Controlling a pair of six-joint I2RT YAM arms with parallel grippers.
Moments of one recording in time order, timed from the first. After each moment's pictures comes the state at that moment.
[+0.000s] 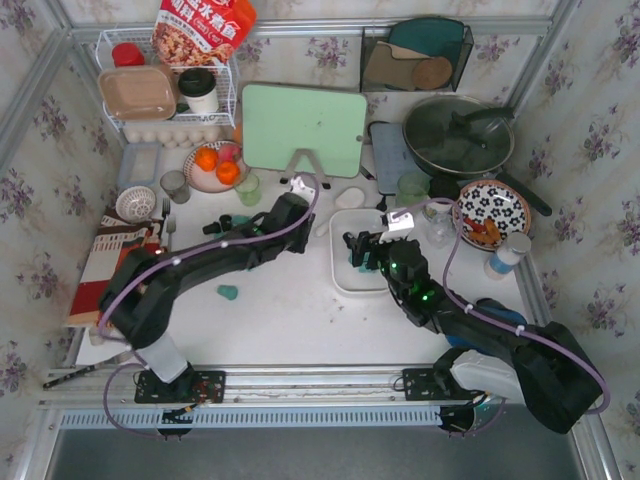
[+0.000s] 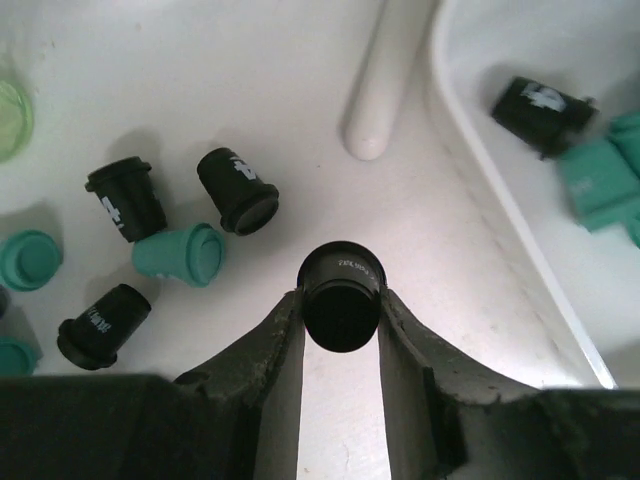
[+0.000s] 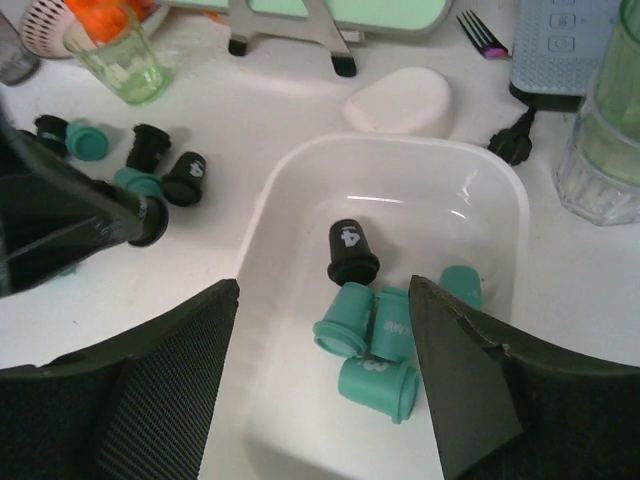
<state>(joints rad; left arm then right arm) -0.76 1.75 1.17 -0.20 -0.23 -0.19 0.65 1.12 0.39 0.51 0.32 0.27</state>
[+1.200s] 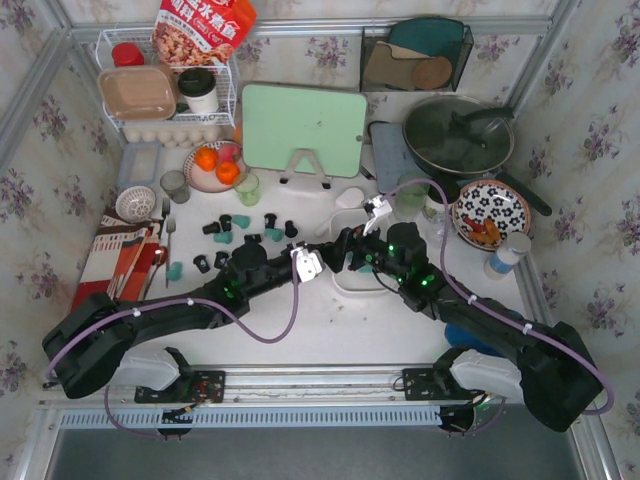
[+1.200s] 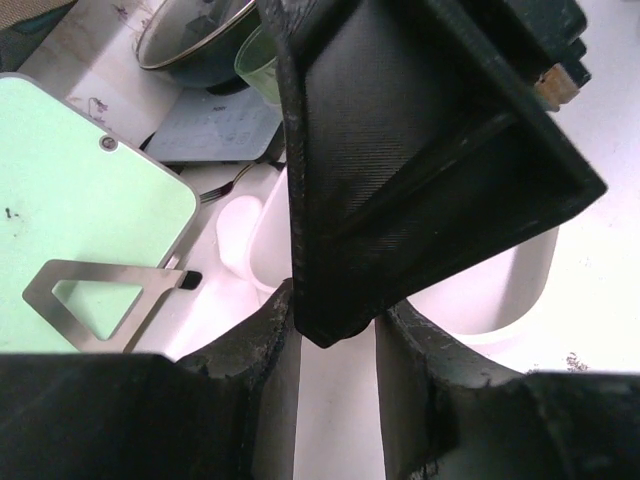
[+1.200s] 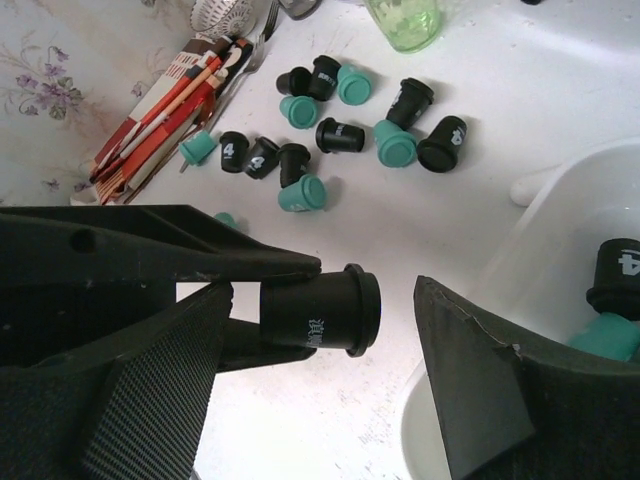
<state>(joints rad) -0.90 1.34 0.56 0.70 0.23 0.52 0.65 1.11 0.56 0.36 -0.21 0.45</state>
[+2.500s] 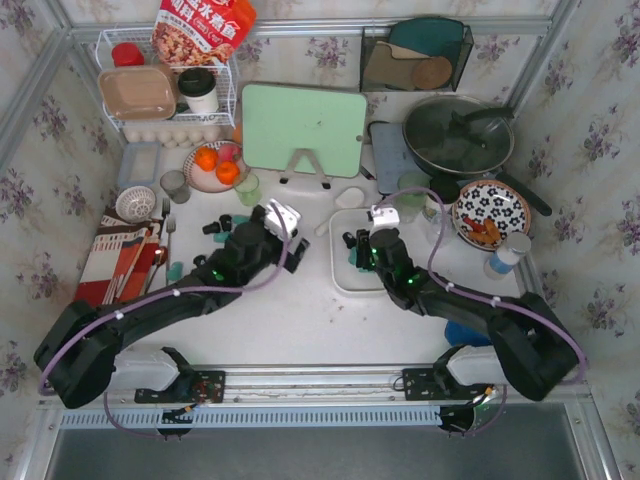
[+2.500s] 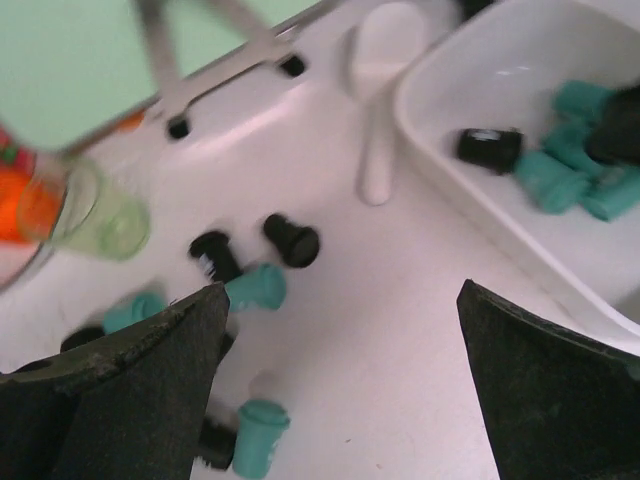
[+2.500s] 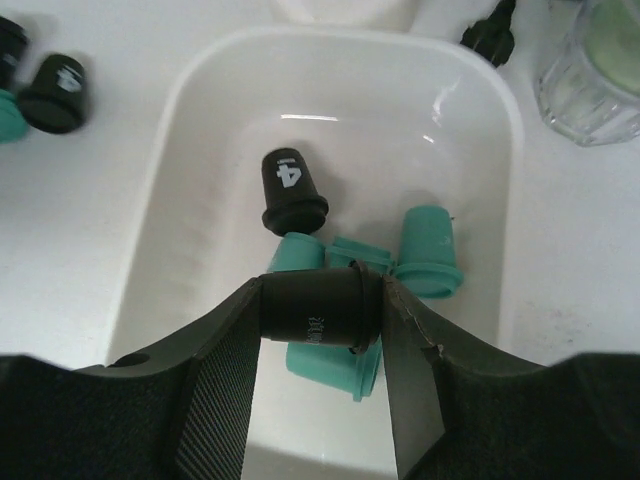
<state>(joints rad) -0.81 1.29 0.67 0.33 -0.13 0.21 0.65 1.27 0.51 0.31 0.36 0.28</state>
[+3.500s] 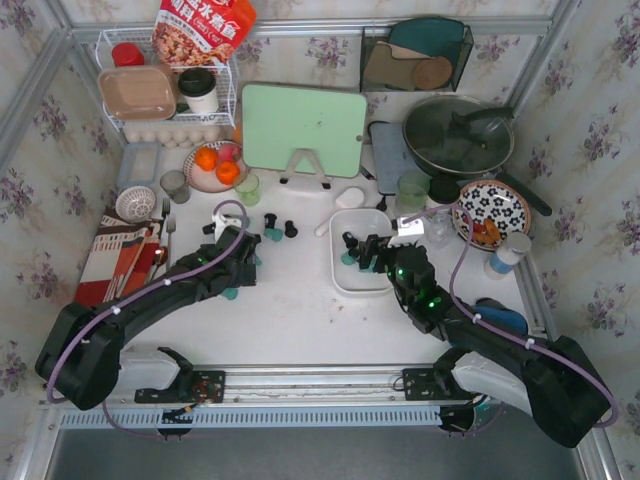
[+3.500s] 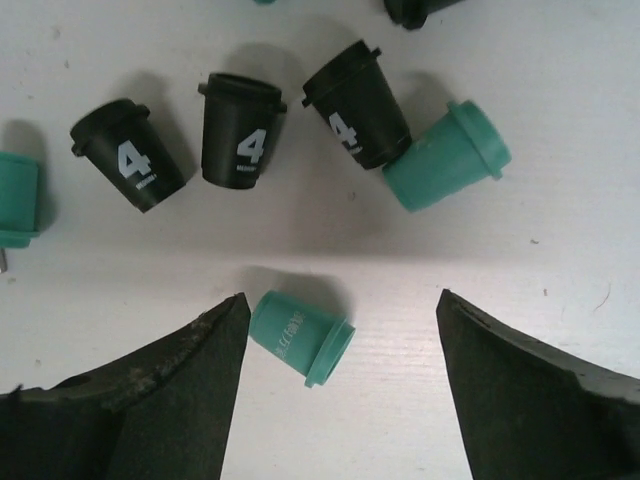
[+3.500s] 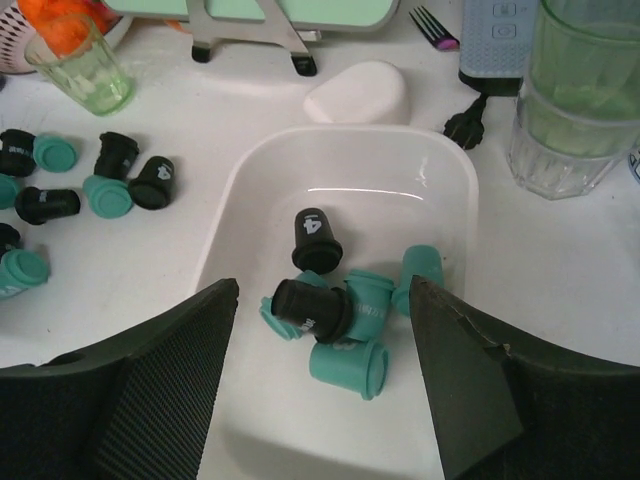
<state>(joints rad) -0.60 1.28 0.71 -0.42 -0.38 -0.46 0.65 1.03 0.35 0.46 0.37 0.29</state>
